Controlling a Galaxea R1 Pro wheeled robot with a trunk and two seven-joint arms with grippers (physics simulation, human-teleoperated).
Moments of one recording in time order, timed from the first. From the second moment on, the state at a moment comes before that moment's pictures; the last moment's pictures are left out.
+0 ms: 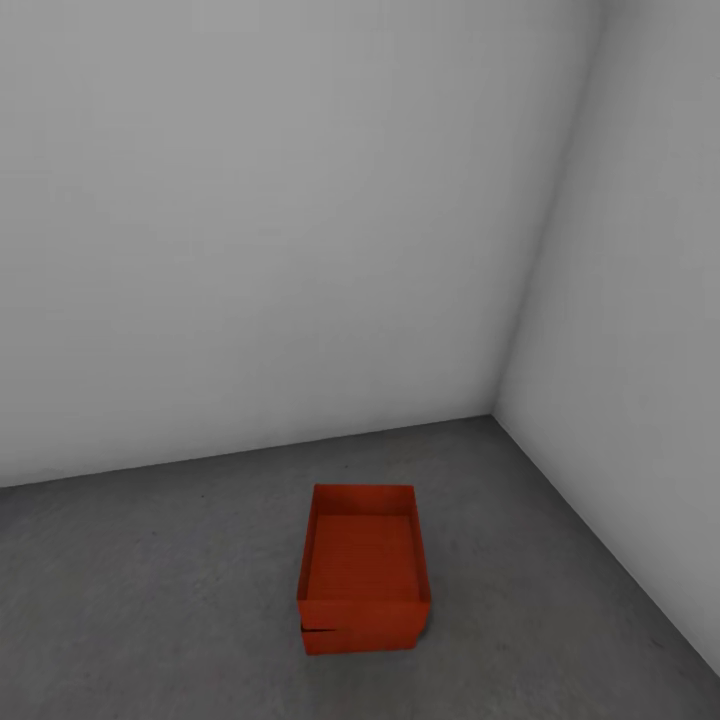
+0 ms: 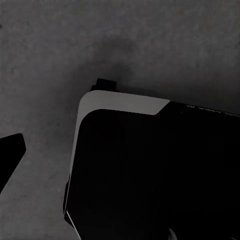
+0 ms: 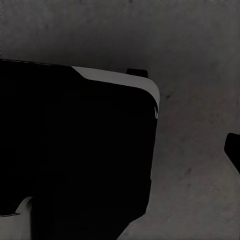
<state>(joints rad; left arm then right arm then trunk) -0.27 0.01 -0.01 -0.02 0.22 -0.01 0.00 -0.15 0.02 0.68 0.03 -0.58 -0.21 -0.01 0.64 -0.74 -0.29</state>
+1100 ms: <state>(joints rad) -0.27 0.01 -0.01 -0.02 0.22 -0.01 0.00 -0.15 0.02 0.68 0.03 -0.58 -0.21 -0.01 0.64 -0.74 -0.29</state>
